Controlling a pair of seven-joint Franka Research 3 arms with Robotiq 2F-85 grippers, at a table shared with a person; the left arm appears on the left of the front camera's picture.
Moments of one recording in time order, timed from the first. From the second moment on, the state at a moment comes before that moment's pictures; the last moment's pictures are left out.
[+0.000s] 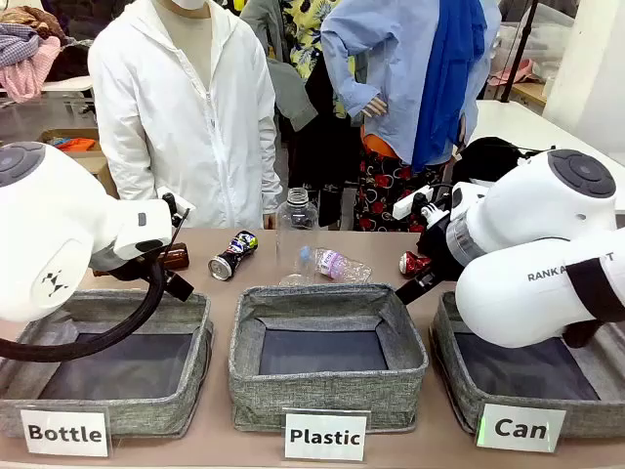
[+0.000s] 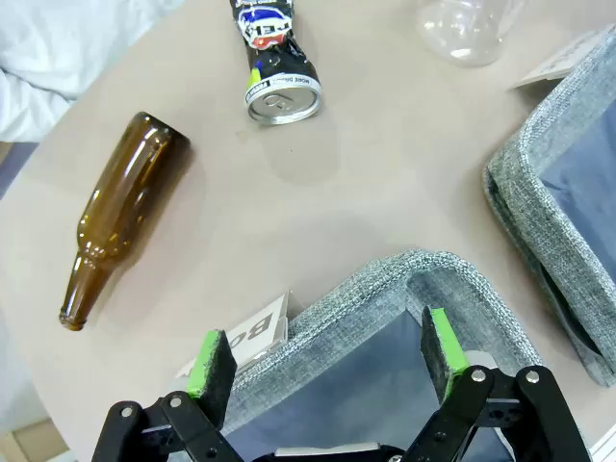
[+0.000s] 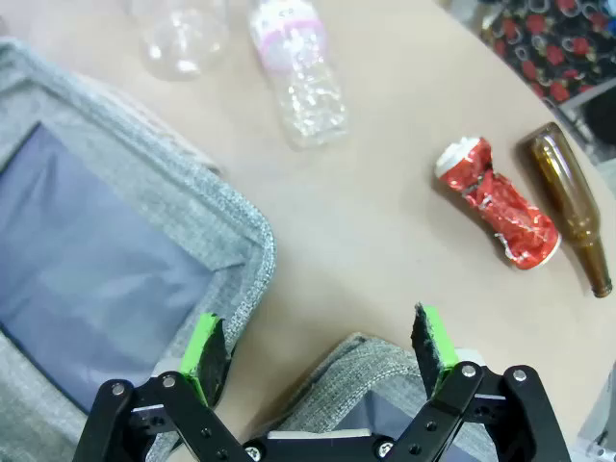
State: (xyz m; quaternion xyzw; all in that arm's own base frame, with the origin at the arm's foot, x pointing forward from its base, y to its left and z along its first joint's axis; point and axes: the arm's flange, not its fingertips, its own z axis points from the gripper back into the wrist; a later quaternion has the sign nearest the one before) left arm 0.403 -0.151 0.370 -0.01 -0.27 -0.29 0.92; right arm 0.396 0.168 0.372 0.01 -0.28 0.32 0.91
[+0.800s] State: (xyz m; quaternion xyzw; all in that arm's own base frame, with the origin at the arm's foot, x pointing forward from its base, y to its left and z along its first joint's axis) left arm 0.403 -0.151 0.370 -0.01 -0.27 -0.29 0.92; right arm 0.396 0.168 0.372 0.01 -0.28 0.32 0.91
